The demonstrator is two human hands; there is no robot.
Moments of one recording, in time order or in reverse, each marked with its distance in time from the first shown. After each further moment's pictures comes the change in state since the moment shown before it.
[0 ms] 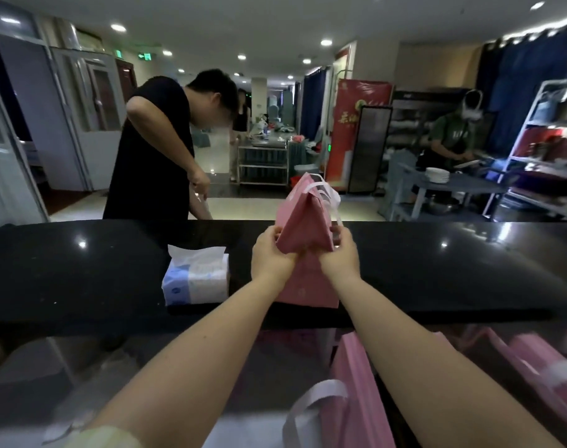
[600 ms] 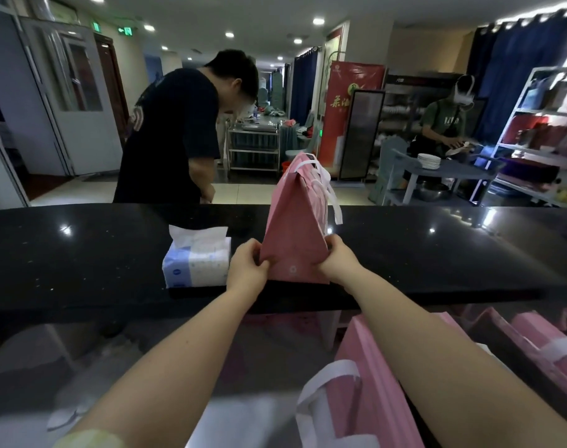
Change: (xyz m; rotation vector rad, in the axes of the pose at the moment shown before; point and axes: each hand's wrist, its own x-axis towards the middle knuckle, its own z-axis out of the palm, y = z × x) left_hand -0.013 -0.079 -0.041 0.157 -0.057 -0.061; right_hand -0.016 0.019 0.005 -0.409 -0.315 0.142
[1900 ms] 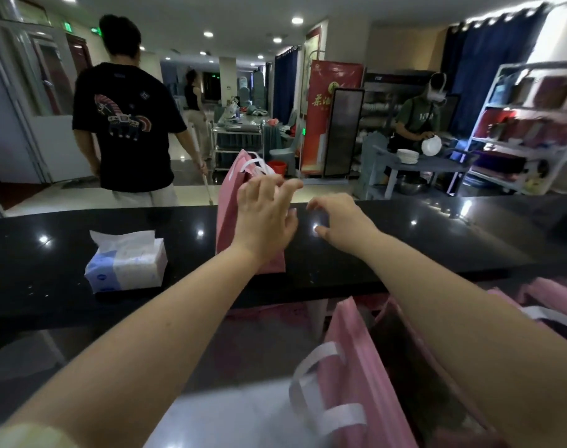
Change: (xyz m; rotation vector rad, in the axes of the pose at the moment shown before) left_hand -0.014 0.126 -0.032 0.540 0.291 0.879; right_hand -0.044 -0.062 -0.078 -0.533 0.154 -0.485
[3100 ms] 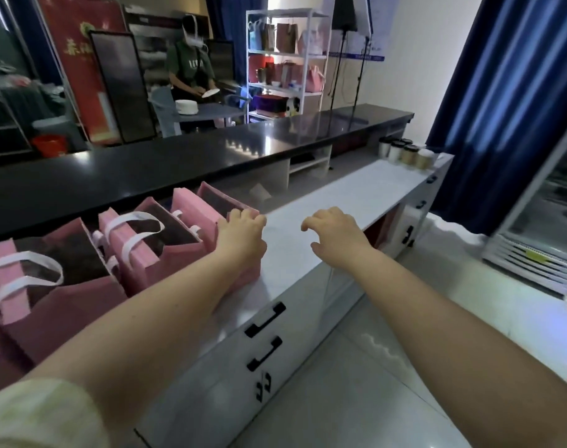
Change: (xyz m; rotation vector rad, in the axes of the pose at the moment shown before) left_hand -0.060 0.688 0.115 -0.123 -0.766 0.254; right_hand -0.558 0.391 -0.278 -0.468 -0.130 0.572
